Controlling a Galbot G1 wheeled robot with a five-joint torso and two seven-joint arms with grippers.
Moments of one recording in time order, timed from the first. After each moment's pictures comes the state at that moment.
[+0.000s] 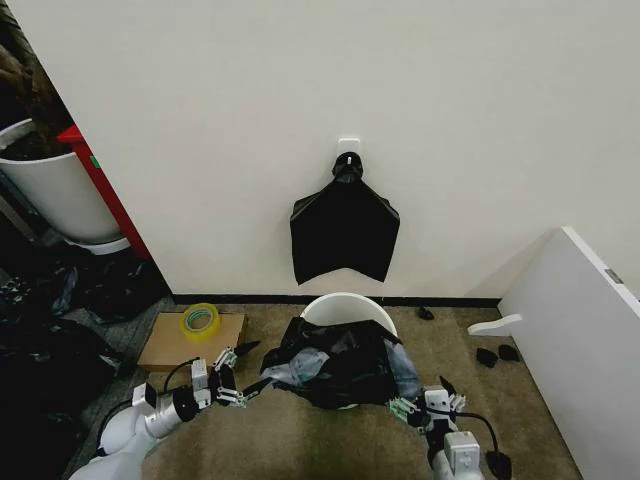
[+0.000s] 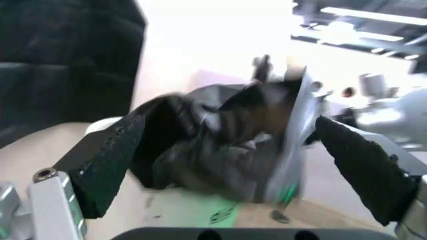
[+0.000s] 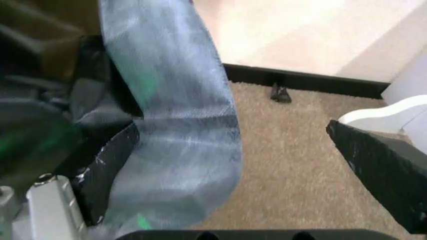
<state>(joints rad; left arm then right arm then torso) 1.18 -1.10 -0.51 -1.27 -0.82 -0.26 1.50 -1.54 0.89 -0.01 2.08 0.43 -0.10 0.71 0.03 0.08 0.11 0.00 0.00</state>
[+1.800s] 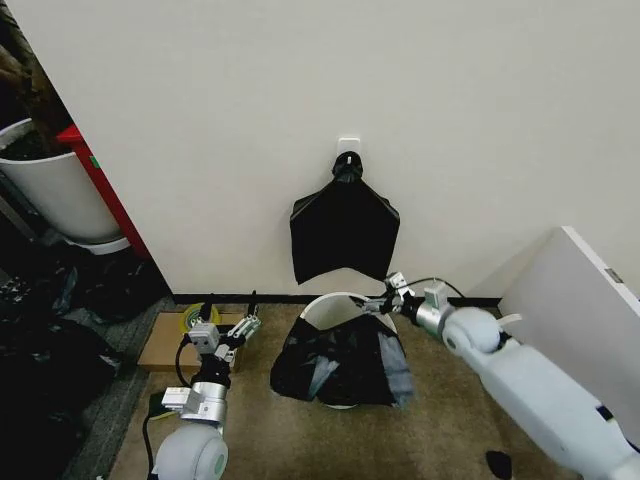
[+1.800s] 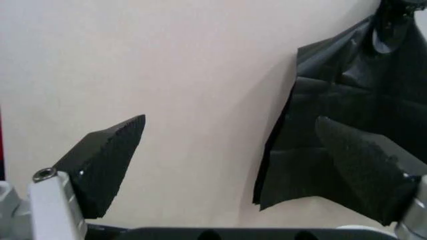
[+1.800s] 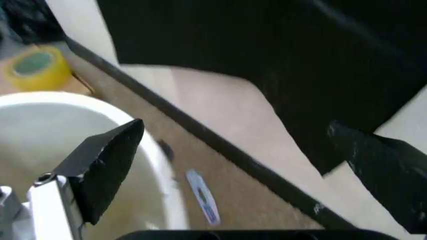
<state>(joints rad) 1.48 -1.28 -0.37 -1.94 -0.38 -0.35 -0.13 -0.68 0.94 -0.05 1.45 0.57 -0.34 -0.32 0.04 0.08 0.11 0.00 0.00</state>
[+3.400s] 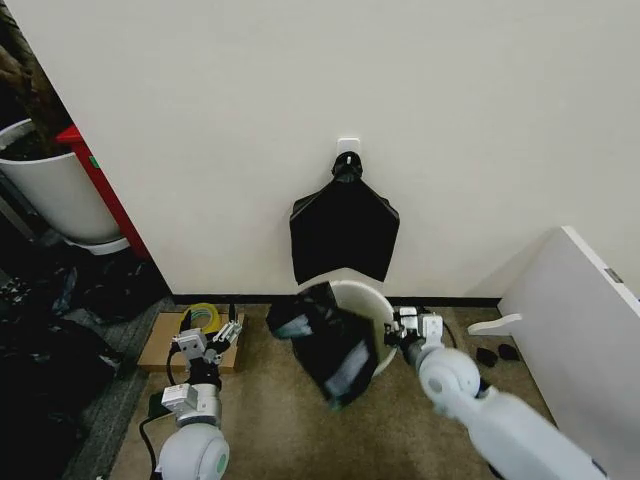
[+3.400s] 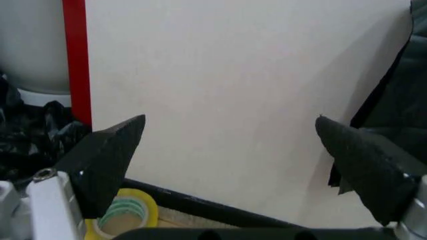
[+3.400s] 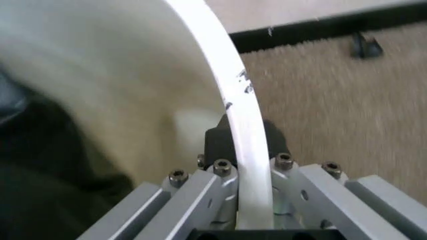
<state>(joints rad) 1.46 -1.27 -0.36 -1.90 -0.35 -0.27 -0.36 -1.08 0.99 -0.05 1.98 1.12 -0.39 0.81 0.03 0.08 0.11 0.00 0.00</state>
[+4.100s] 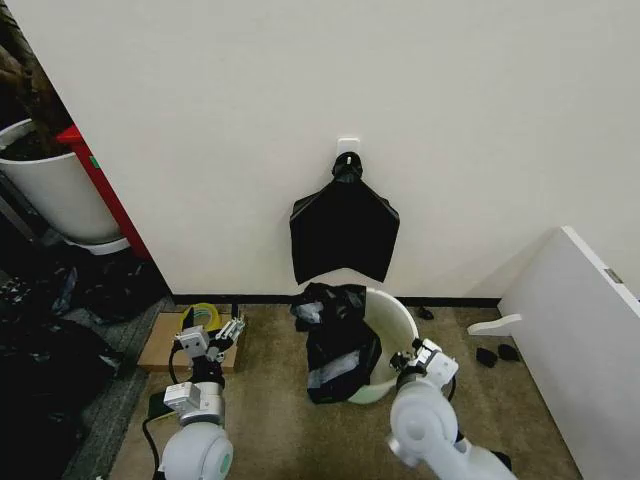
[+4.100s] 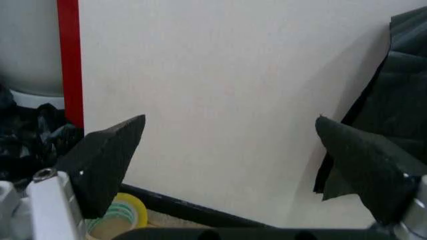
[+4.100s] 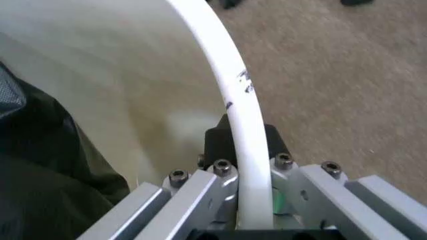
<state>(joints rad) 1.46 -1.27 -0.34 -1.93 -0.35 -0.26 -0.38 -1.23 1.22 -0.02 2.02 1.04 -0.14 1.25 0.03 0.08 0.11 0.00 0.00</state>
